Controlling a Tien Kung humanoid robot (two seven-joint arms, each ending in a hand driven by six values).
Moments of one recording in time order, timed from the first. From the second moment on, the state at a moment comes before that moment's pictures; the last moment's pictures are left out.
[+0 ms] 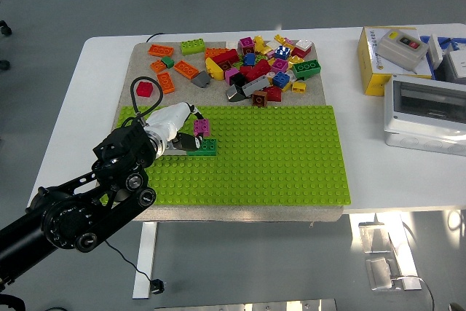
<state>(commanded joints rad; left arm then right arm) -0.68 0.17 -0.62 -1.27 1.74 0.05 0.64 0.20 -0.13 1.43 0.18 -1.11 -0.06 -0.44</state>
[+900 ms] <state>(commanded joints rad) -0.66 0.16 -0.62 -1.26 1.74 0.08 0.64 0.19 -0.14 1.42 0.18 -1.11 -0.06 -0.43</state>
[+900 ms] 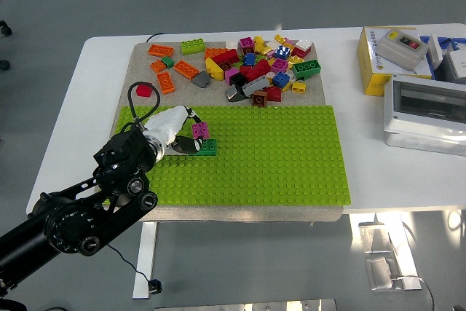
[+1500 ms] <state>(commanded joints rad) -0.71 0.19 -0.52 -1.25 1.72 0.06 0.59 0.20 -0.14 1.40 0.18 -1.10 -0.07 -0.43</state>
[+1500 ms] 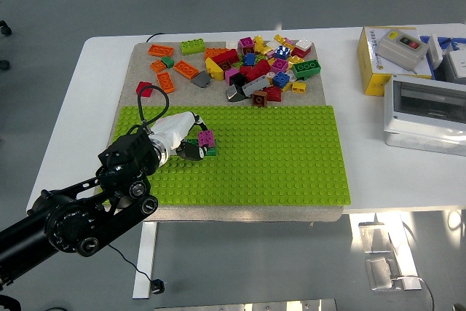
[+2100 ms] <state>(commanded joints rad) -0.76 0.22 -0.44 -1.22 1.72 0.03 0.53 0.20 -0.14 1.40 0.18 -1.11 -0.06 -0.43</state>
